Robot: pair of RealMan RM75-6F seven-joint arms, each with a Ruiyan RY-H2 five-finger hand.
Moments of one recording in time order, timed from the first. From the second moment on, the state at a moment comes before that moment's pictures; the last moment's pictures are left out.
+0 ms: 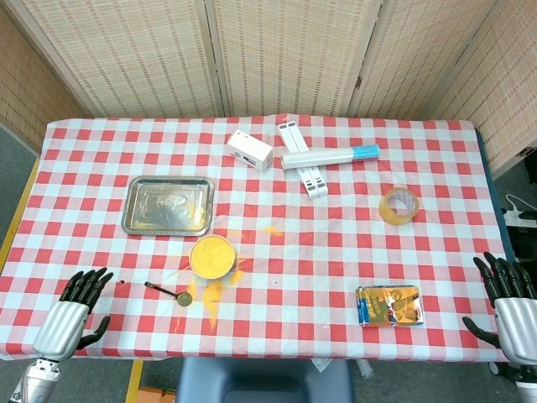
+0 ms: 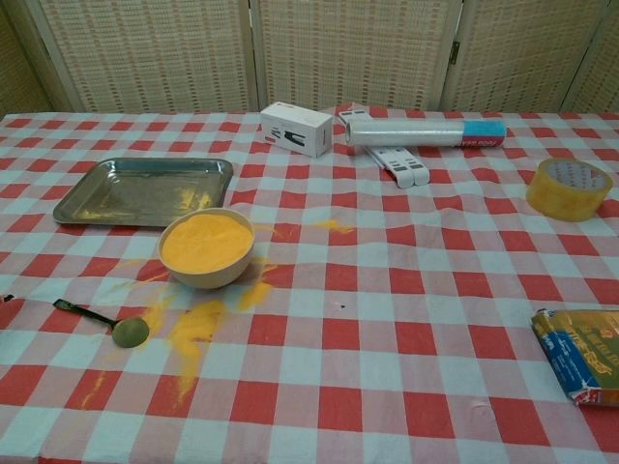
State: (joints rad) left arm -0.14 -1.23 0.10 -1.60 1.63 1.46 0.09; right arm -0.04 -1.03 -0.01 -1.73 -1.58 1.57 -0.13
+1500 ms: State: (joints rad) left arm -0.39 -1.60 0.01 -1.22 1.53 1.14 0.20; right arm -0.01 -1.07 0.02 -1.73 -1.50 1.50 -0.20
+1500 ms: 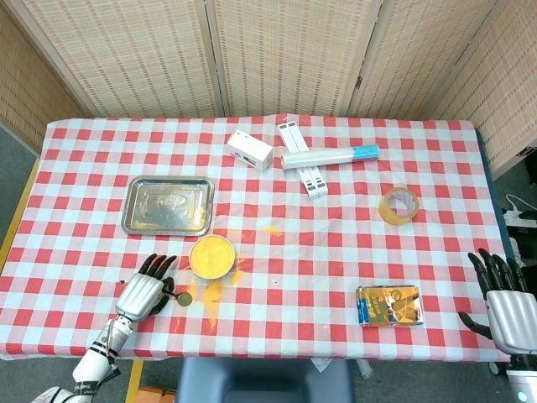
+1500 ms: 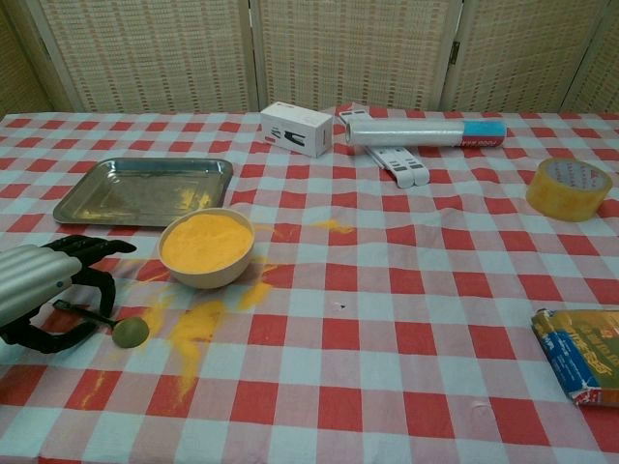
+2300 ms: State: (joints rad) left arm -0.35 -1.63 0.00 -1.17 1.57 1.31 0.11; right arm -0.01 -1.08 0.01 -1.73 -1.50 1.50 -0.21
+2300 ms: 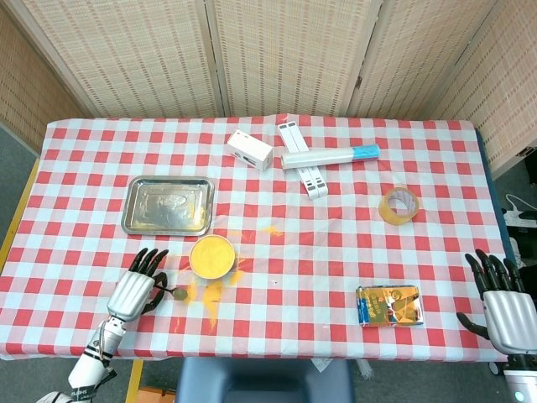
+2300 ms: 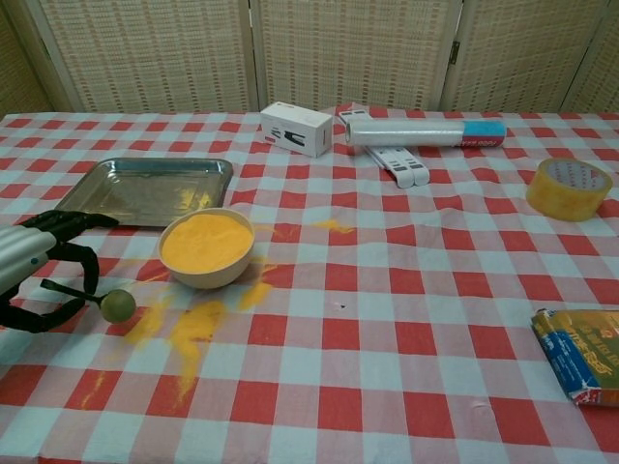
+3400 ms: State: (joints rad) left arm -0.57 -1.89 -0.23 -1.14 1.38 1.25 0.63; right arm 0.01 -1.05 0.04 -1.72 -1.43 1.45 -0.16
